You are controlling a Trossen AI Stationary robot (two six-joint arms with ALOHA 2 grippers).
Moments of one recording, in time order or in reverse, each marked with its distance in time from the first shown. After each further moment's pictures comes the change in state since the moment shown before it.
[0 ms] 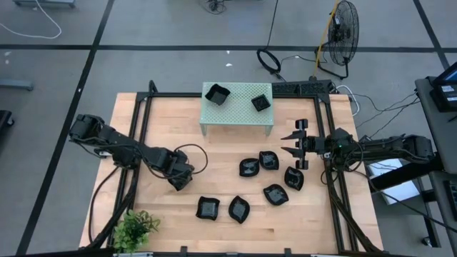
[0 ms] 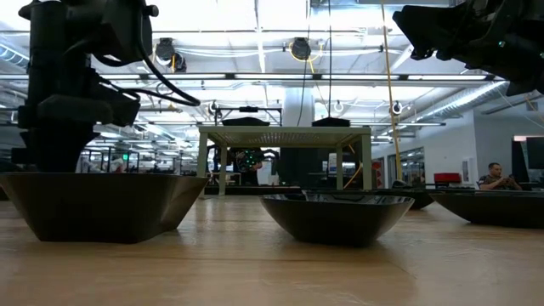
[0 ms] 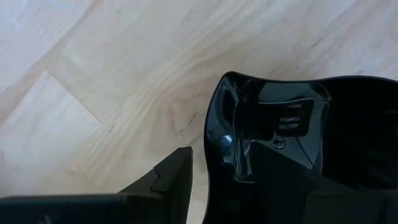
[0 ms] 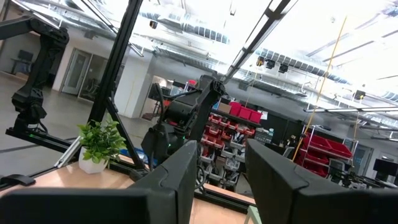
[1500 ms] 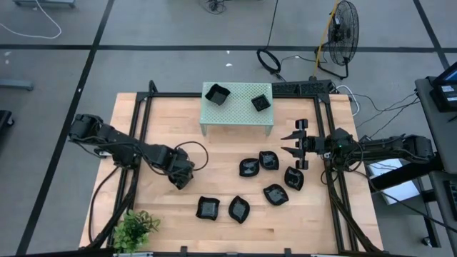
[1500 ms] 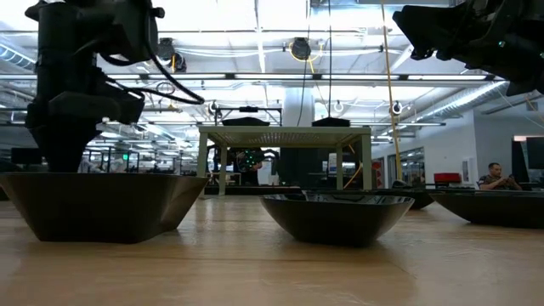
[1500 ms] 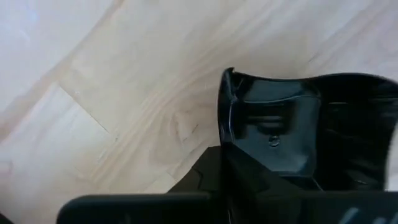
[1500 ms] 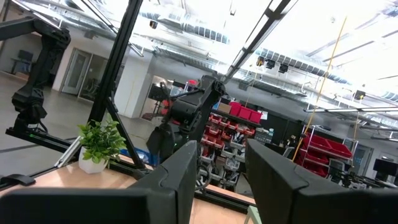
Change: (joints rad) left arm 0.041 -0.019 0.006 0.000 -0.001 0.039; right arm 0.000 0.000 0.000 0.000 0.000 -0.001
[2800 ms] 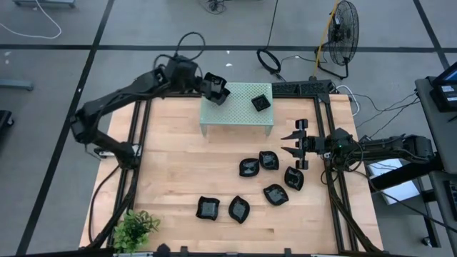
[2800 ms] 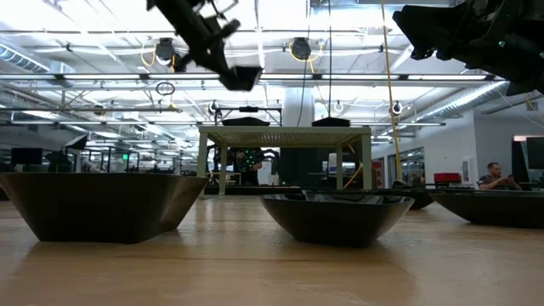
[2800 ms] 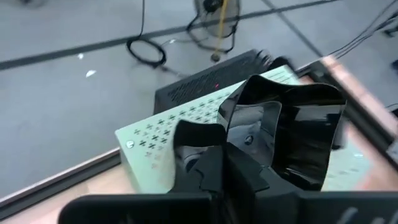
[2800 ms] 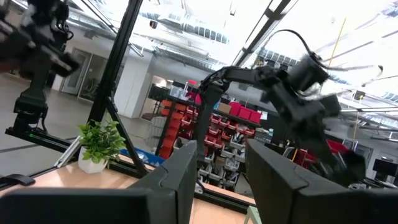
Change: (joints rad) left arm 0.809 0.020 0.644 0.319 -0.079 0.615; right arm 0.000 0.000 0.000 0.000 0.000 -0.001
